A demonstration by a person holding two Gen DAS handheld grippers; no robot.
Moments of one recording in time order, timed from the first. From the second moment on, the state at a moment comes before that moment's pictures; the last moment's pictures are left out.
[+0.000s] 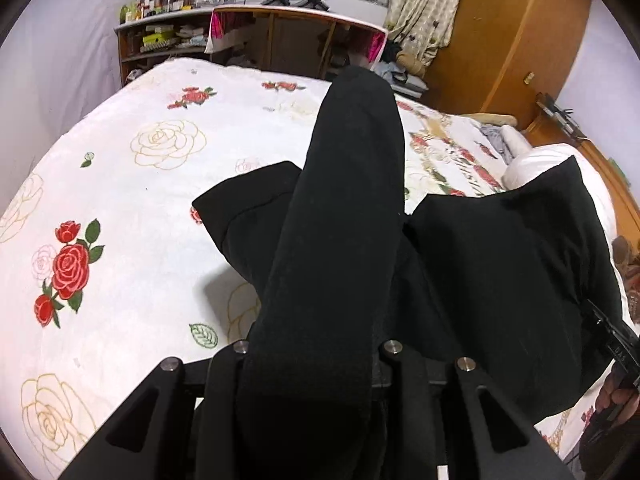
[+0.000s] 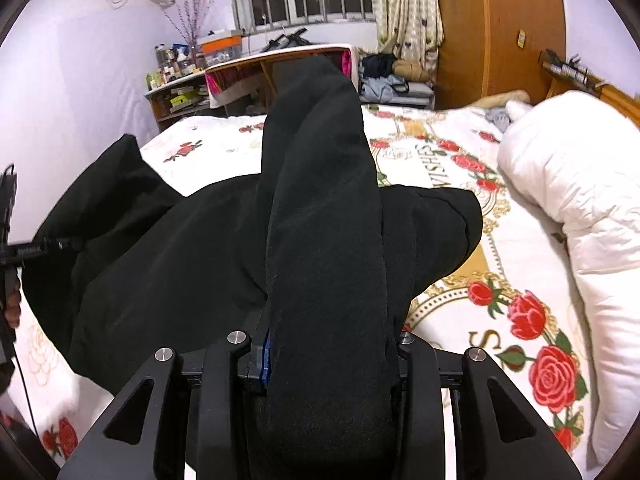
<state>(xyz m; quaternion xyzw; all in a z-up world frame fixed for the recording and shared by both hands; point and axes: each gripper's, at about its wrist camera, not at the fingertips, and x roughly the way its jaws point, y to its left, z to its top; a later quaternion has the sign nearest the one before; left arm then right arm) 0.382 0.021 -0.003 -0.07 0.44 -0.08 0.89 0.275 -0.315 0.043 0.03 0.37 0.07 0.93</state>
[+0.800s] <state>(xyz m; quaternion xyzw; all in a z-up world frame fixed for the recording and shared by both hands) 0.273 0.033 -0.070 -0.07 0.48 -0.05 0.87 0.156 -0.316 -0.014 0.06 0.40 0.03 0.92</state>
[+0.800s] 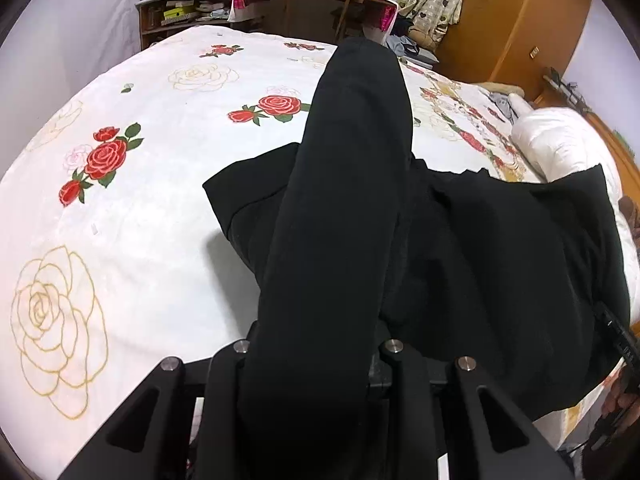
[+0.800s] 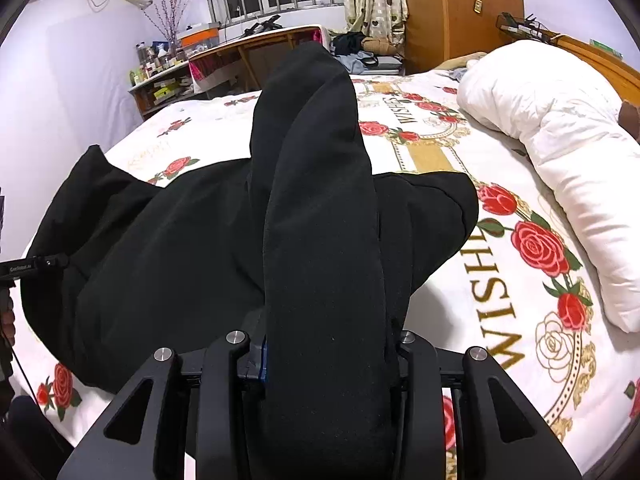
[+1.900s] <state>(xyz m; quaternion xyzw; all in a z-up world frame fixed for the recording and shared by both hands) 0.256 0.094 -0.099 -0.13 0.49 -0.02 0.86 0.144 -0.342 -0.047 0.06 0.44 -0.05 0.89</state>
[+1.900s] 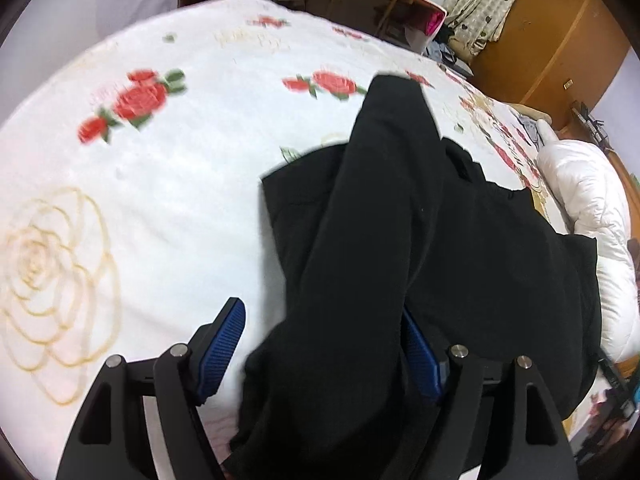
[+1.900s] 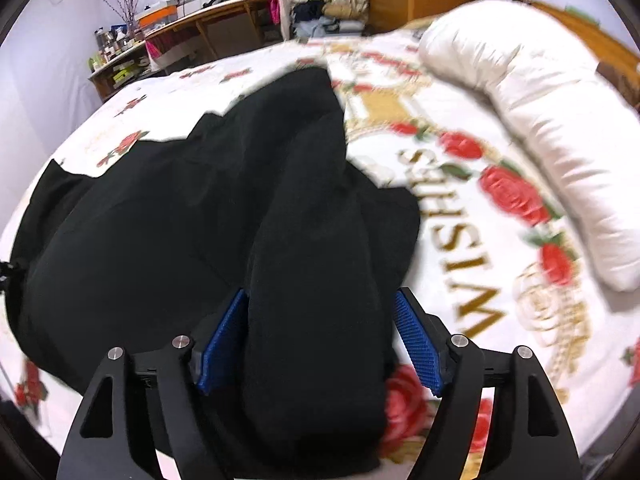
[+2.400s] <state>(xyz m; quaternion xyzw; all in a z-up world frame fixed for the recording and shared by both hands) 0.272 0.047 -0.087 -0.03 0.48 -0.04 0.87 0.177 -0.300 -0.034 0.07 0.45 -0.01 0.89</state>
